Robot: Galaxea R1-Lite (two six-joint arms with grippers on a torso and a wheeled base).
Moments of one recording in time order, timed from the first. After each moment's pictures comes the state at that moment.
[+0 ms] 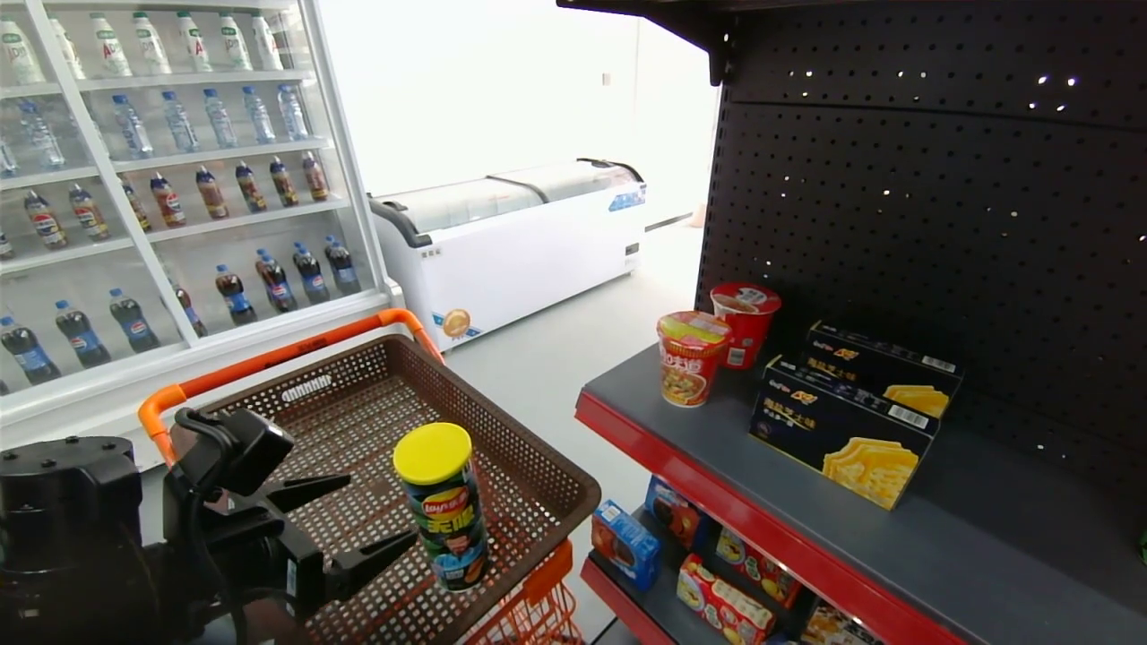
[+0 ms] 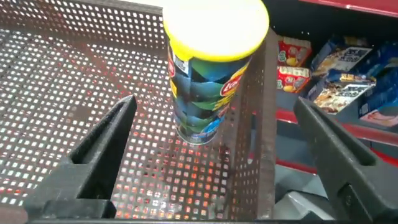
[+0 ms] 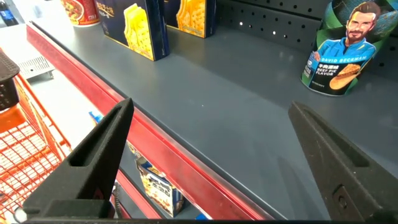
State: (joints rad) left arm -0.12 1.52 -0.22 -0.86 -0.42 0.13; right arm -0.01 0.00 0.00 0.01 -0.04 0.00
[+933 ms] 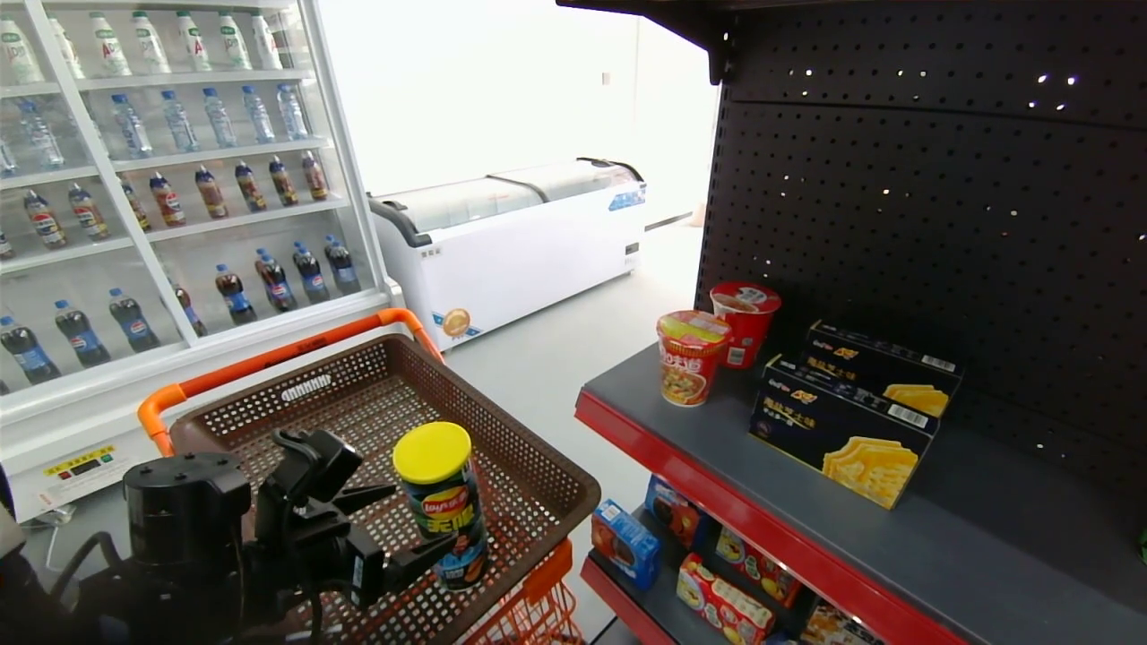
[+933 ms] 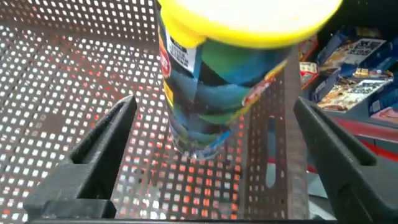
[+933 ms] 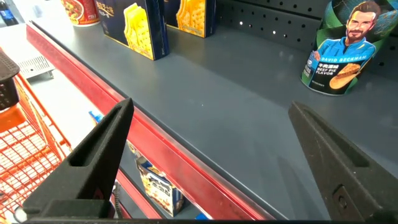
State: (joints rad) left arm -0.15 1.87 -0.17 -1.24 -0.42 0.12; right arm -0.01 0.00 0.00 0.01 -0.04 0.00
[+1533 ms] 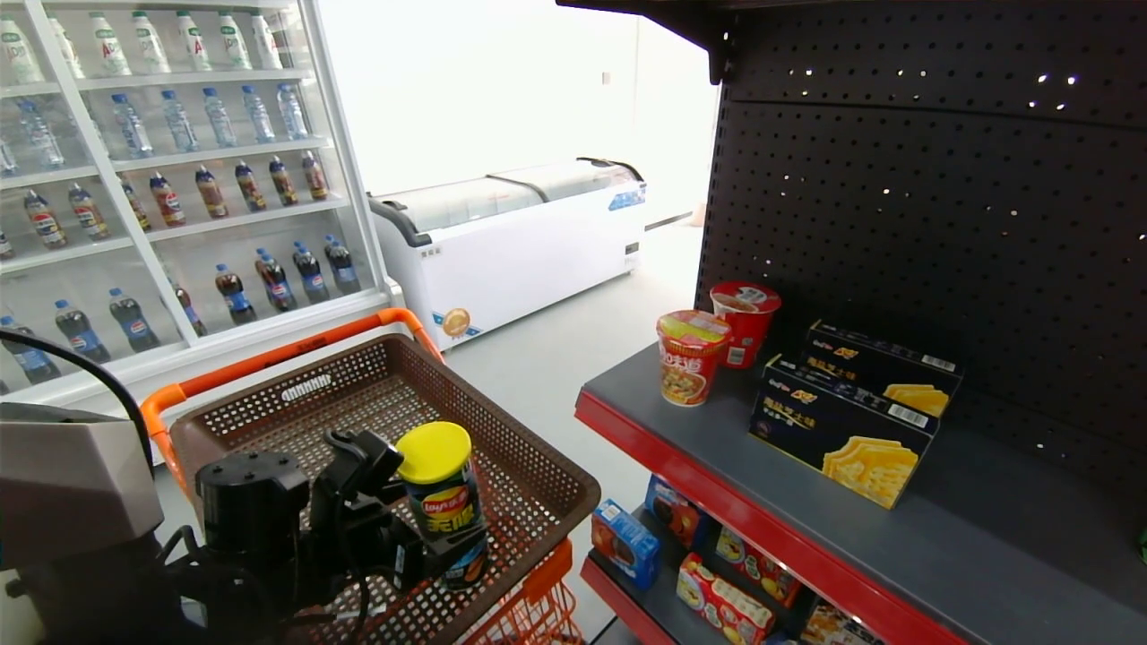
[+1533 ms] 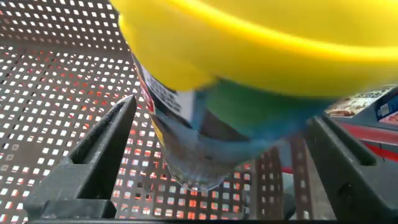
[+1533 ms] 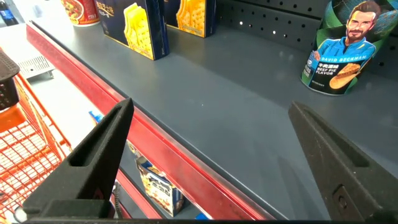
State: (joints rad) left arm -0.18 2.07 -0.23 -1.41 -0.42 0.12; right arm -0.01 0.00 0.00 0.01 -0.04 0.00
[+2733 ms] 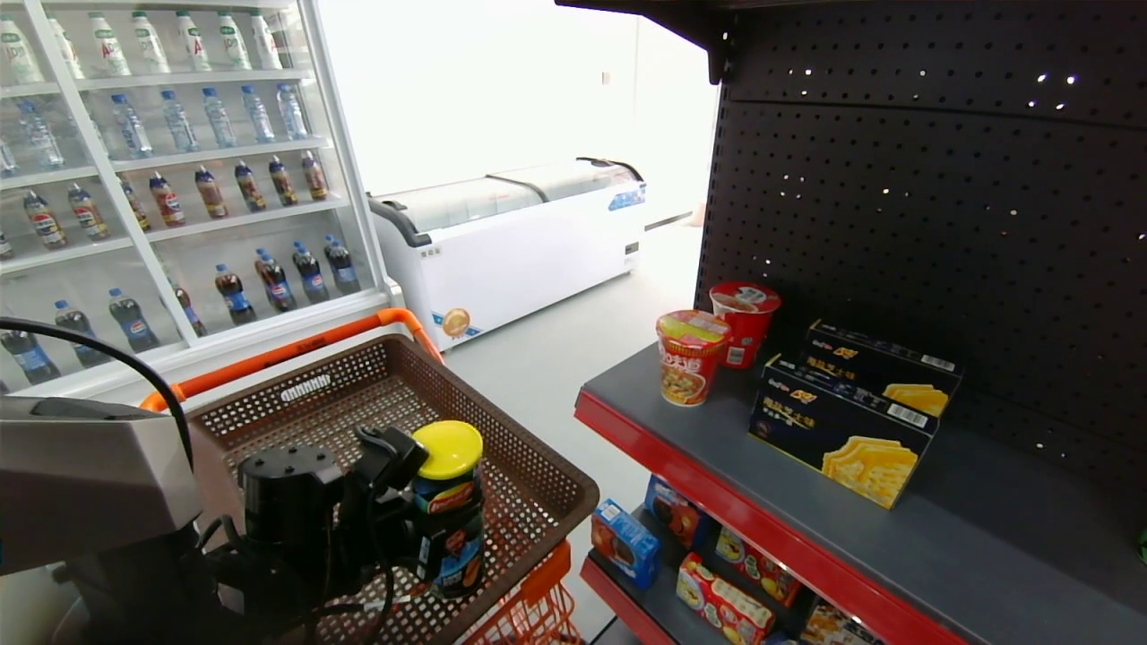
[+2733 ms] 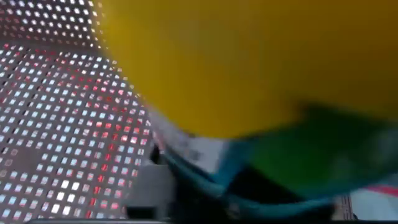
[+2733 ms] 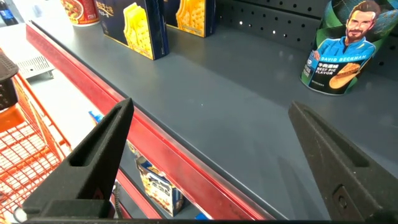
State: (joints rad) left arm -0.24 2.10 -0.29 -1.35 -0.32 0.12; right arm -0.01 0.00 0.00 0.01 -0.04 0.00
